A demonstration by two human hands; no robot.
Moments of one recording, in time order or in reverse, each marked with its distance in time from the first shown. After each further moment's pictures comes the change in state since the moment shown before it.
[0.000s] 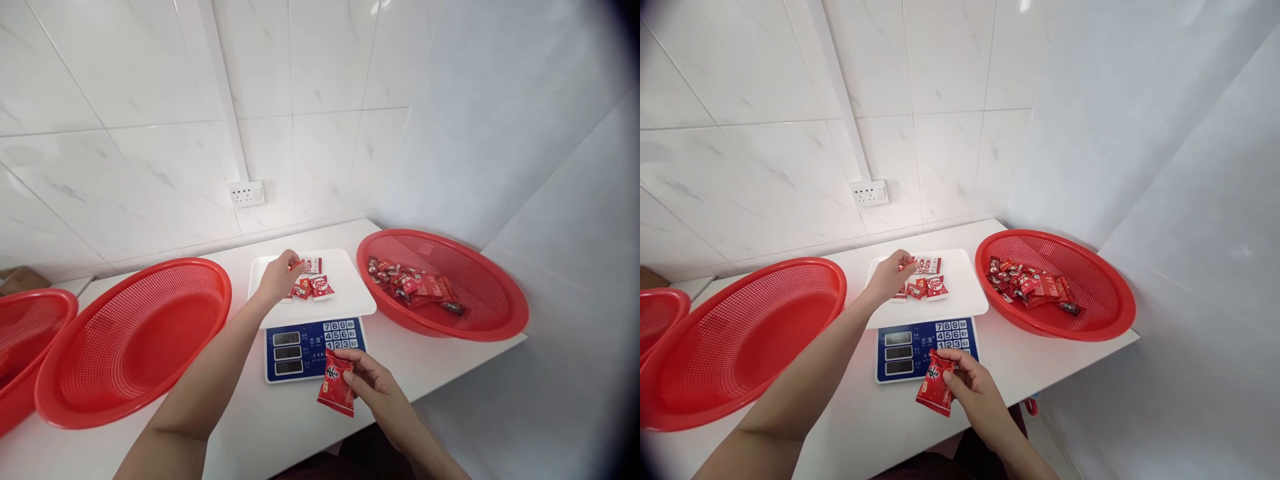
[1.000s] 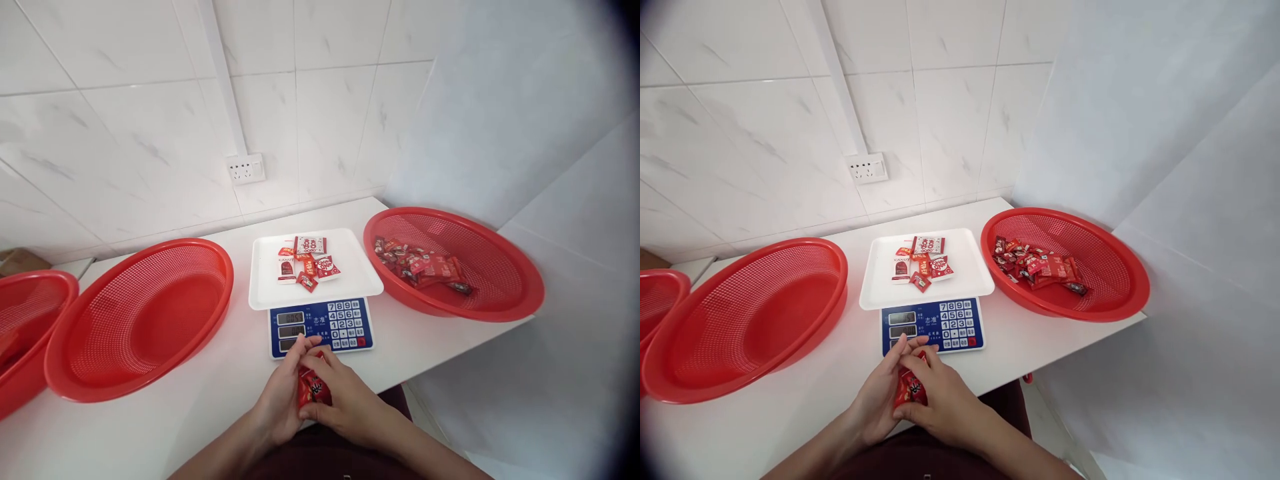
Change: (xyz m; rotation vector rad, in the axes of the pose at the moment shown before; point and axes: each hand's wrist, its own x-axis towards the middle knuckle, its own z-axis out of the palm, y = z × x) left_hand -0.176 -0.003 0.035 -1.314 -0.206 -0.979; right_hand 0.000 0.000 0.036 -0.607 -0.378 -0.156
